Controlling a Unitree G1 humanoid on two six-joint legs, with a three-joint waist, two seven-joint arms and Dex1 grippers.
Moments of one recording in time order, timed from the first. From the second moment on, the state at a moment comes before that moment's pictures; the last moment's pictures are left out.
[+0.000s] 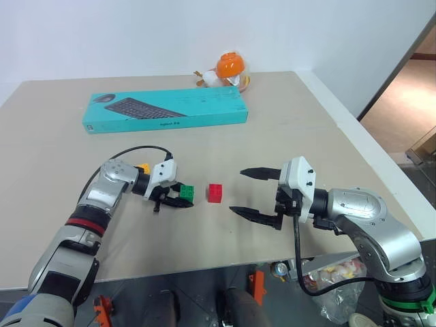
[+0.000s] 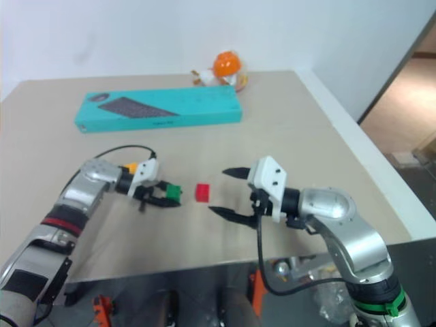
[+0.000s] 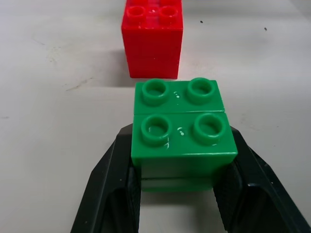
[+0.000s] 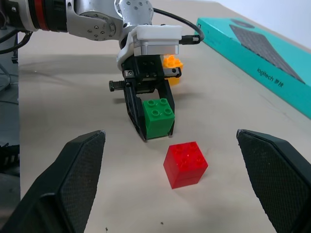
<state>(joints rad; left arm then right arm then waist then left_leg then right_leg) -0.76 0.53 -0.27 0.61 -0.12 -0.07 -1.43 -0.31 -0.69 0.04 -0.54 0.47 0.54 0.88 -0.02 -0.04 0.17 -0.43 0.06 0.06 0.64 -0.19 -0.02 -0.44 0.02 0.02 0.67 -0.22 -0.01</state>
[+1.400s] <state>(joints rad) -0.58 0.68 0.07 -0.07 -0.36 0.66 -1.09 -0.41 -0.64 0.04 -0.44 0.55 0.57 0.91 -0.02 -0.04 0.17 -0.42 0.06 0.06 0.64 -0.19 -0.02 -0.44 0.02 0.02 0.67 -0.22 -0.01</state>
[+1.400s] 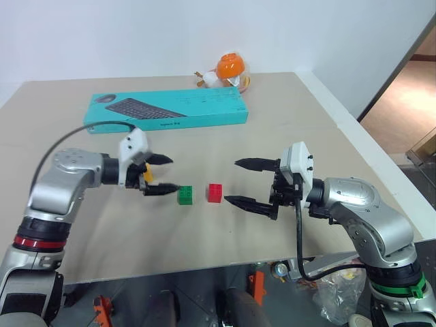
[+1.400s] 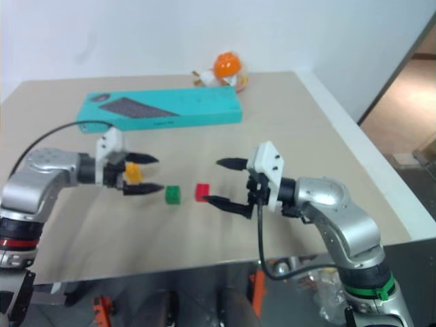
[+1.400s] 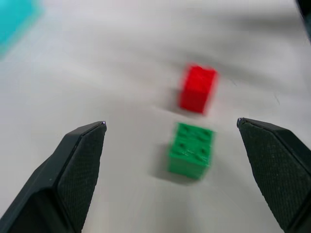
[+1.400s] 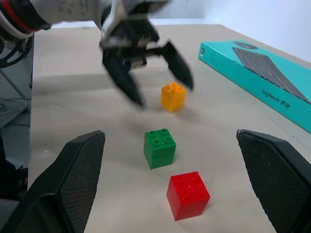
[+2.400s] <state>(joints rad) -0.29 0.18 0.15 -0.25 -0.18 0.64 -0.12 -0.44 -0.66 0.08 -0.32 0.49 0.49 0.98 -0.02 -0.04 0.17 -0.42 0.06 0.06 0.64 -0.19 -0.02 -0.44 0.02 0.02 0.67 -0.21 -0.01</state>
